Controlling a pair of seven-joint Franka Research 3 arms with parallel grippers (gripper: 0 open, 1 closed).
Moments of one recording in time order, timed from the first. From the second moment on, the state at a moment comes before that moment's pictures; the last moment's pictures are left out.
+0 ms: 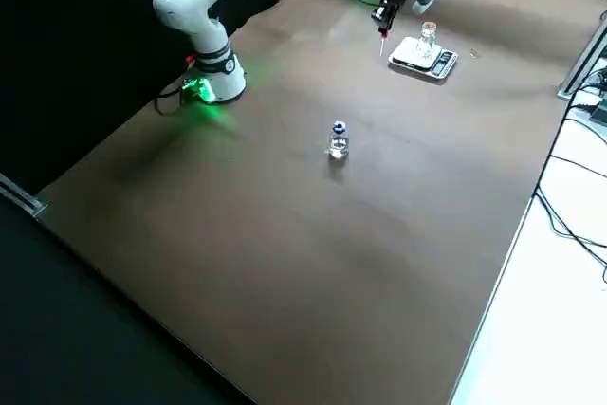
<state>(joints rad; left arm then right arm) -0.05 0.14 -0.08 -1.51 0.03 1.65 -0.06 0.15 0.06 0.00 -1.82 0.19 1.71 0.18</state>
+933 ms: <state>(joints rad) -0.02 0.12 -0.09 -1.50 0.03 1.64 -0.06 0.38 0.06 0.00 -1.75 0.22 1.79 0.54</state>
